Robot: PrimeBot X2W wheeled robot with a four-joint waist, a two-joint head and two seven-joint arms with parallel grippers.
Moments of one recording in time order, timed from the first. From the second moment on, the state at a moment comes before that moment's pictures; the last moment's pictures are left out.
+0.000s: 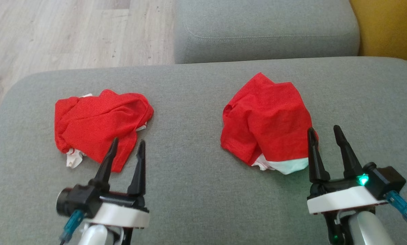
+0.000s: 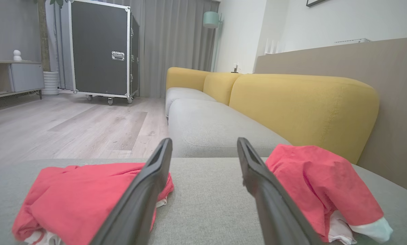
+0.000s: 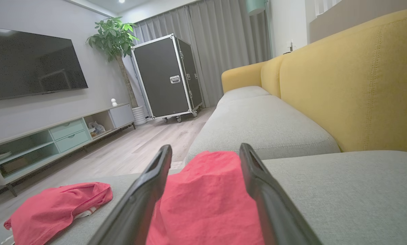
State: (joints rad) left arm -0.09 0.11 -0.28 0.20 -0.30 -0.08 -0.26; right arm -0.03 -0.05 0.10 0.16 0.25 0.13 -0.25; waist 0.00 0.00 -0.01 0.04
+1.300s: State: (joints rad) left arm -0.15 0.05 -0.29 0.23 -0.23 -0.12 -0.26; right arm -0.34 -0.05 0.29 0.77 -0.04 0.13 -0.11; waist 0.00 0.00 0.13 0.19
